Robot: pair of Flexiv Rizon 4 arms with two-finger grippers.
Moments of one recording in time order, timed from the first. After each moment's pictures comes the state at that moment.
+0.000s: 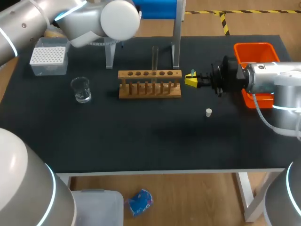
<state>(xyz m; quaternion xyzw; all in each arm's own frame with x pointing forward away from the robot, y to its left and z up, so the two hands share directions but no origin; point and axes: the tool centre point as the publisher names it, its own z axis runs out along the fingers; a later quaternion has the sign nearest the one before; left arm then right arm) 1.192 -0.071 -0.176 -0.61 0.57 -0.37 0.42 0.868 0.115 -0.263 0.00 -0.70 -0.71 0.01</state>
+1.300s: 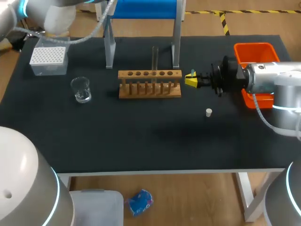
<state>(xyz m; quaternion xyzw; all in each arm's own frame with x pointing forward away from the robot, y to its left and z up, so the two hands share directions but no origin) 1.157 -0.062 -0.122 -0.43 0.77 -0.34 0.33 0.868 0.115 -0.263 0.00 -0.70 -0.71 0.01</state>
